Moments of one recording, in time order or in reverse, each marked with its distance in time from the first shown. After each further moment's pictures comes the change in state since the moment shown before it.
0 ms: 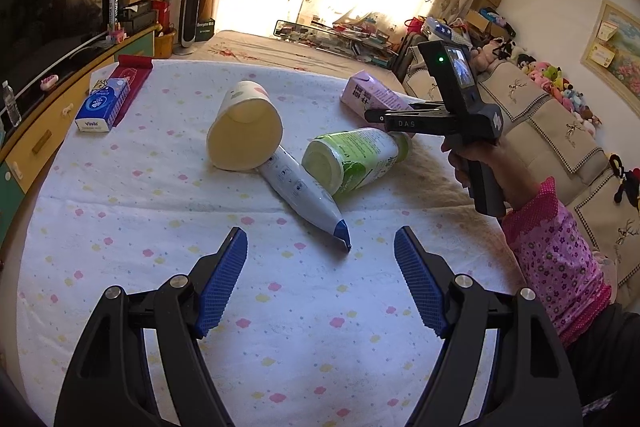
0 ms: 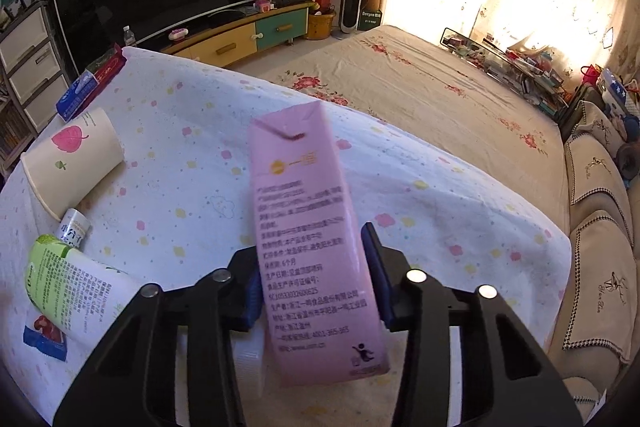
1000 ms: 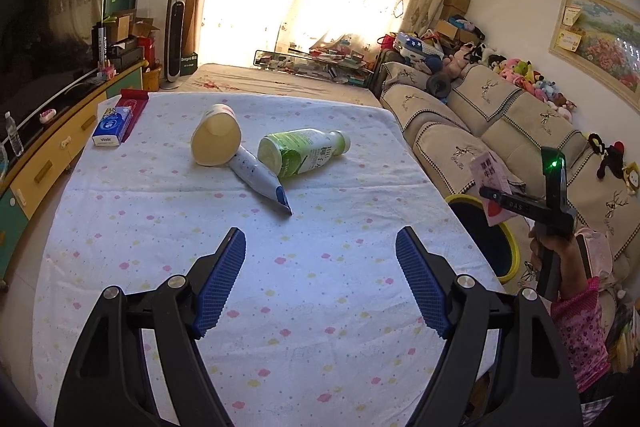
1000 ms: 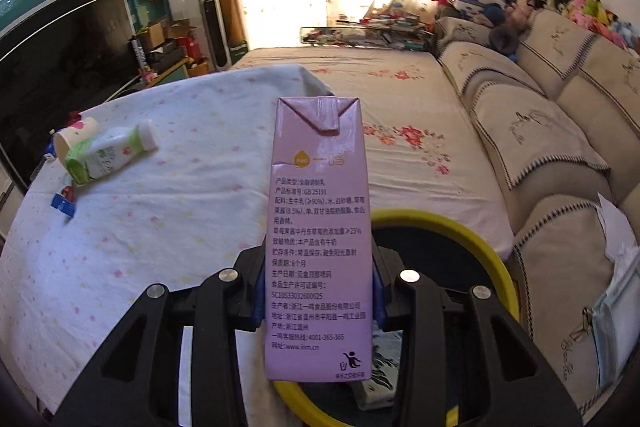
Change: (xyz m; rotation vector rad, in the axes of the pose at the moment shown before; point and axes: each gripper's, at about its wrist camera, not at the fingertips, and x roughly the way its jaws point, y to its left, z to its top) left arm -0.091 -0.056 -0.057 0.089 -0.109 -0.025; right arm -0.213 -0.084 -0.257 0.478 -0.112 -0.275
